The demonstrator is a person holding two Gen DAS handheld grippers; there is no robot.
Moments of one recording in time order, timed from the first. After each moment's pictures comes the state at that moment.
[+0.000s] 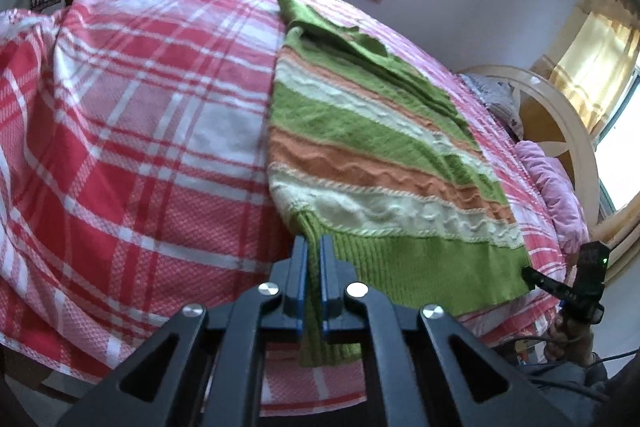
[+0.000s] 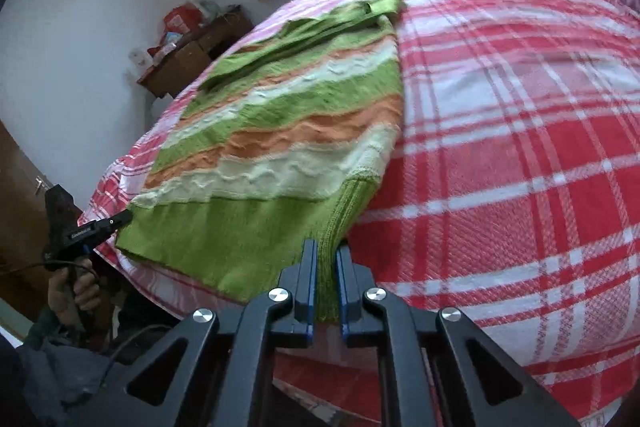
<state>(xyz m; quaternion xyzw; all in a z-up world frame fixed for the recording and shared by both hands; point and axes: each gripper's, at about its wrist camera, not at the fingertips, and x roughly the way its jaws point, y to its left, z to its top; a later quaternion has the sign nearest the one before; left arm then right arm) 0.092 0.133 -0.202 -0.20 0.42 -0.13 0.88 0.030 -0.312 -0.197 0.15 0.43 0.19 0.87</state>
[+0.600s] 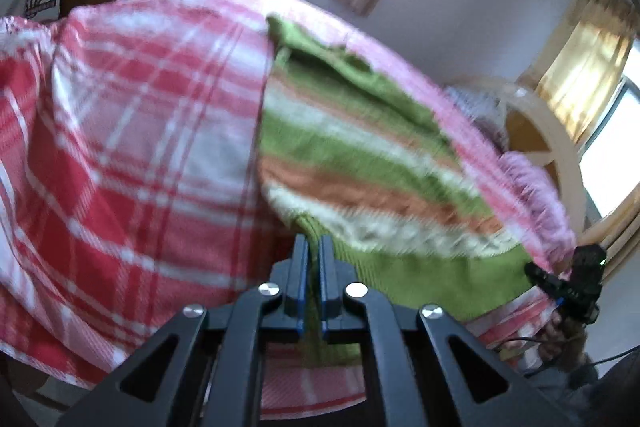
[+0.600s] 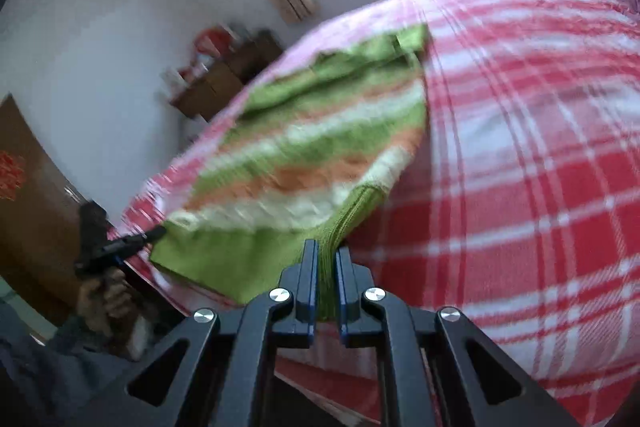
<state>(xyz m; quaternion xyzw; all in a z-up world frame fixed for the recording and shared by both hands) 0.089 0.142 -0.176 -0.22 0.38 -0.16 0.89 0.023 -0.321 -0.159 0.18 0.36 0.24 0.88</state>
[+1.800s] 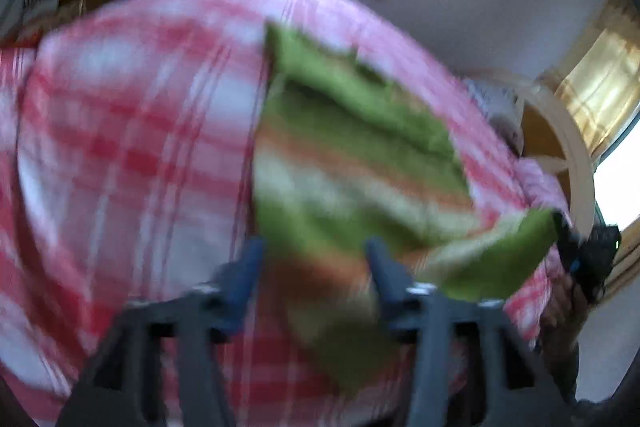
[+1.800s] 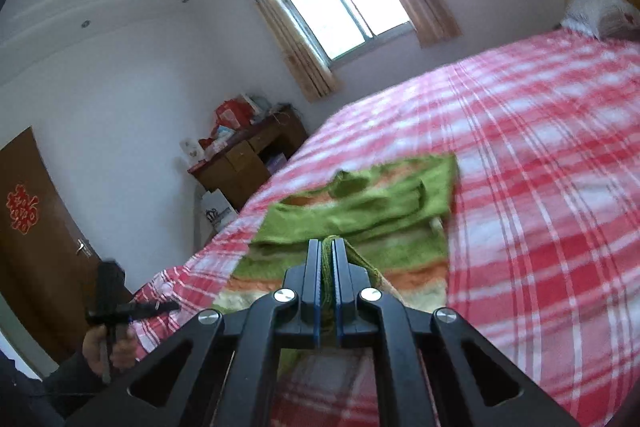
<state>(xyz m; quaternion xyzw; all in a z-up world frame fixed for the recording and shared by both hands) 0.158 0.127 -0.156 -0.22 0.47 -0.13 0.85 0.126 -0.343 -0.073 0.20 0.25 0.24 0.92</state>
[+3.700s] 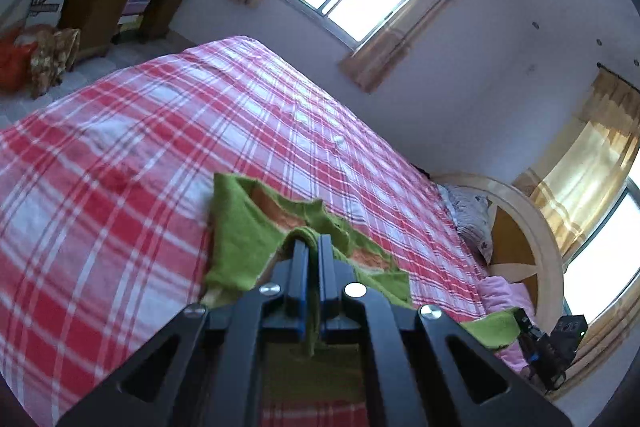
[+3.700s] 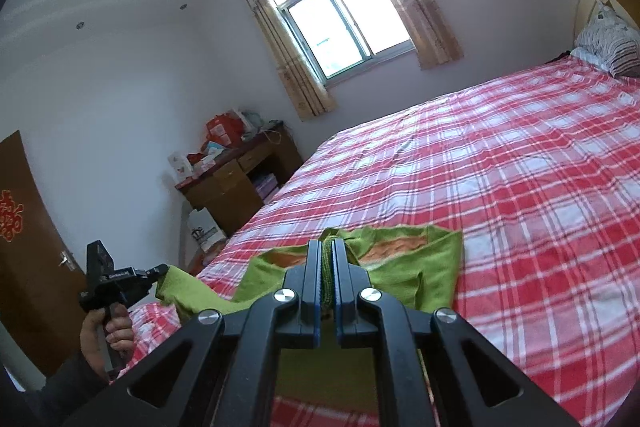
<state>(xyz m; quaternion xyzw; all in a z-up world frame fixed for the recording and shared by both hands) 0.317 0.145 -0.065 -0.31 0.30 -0.12 0.89 0.247 -0.335 -0.008 0.18 0.21 0.23 0.93</state>
